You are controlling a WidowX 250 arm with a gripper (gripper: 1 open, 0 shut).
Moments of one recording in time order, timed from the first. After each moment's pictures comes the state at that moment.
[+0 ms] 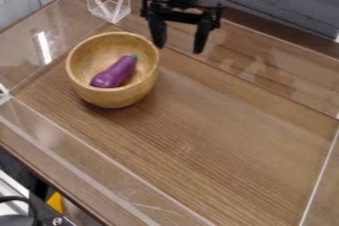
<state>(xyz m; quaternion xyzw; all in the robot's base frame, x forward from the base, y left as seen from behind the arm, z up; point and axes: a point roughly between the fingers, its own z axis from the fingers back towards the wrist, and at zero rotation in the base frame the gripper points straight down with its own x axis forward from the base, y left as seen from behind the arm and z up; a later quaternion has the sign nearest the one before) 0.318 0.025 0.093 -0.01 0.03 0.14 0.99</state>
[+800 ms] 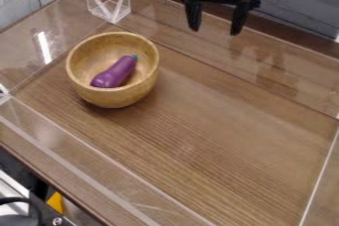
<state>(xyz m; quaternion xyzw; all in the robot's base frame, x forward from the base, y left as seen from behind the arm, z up) 0.348 0.000 0.112 -0.01 0.01 0.15 0.99</state>
